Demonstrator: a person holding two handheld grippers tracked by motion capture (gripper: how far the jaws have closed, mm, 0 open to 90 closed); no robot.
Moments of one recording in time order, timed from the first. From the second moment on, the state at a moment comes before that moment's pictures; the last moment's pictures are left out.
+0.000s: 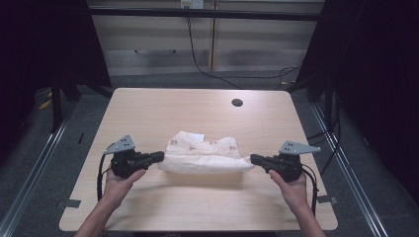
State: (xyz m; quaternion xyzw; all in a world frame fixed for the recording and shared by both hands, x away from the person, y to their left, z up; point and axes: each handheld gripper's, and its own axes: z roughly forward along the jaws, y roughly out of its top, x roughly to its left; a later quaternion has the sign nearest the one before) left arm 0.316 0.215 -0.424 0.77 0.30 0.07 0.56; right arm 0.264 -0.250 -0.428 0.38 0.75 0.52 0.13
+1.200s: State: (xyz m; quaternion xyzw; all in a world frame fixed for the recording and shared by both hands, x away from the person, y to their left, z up) left arm 0.429 0.200 -0.304 0.72 0.31 0.17 0.59; right arm 0.393 -0.251 -0.314 0.39 0.70 0.57 0.18
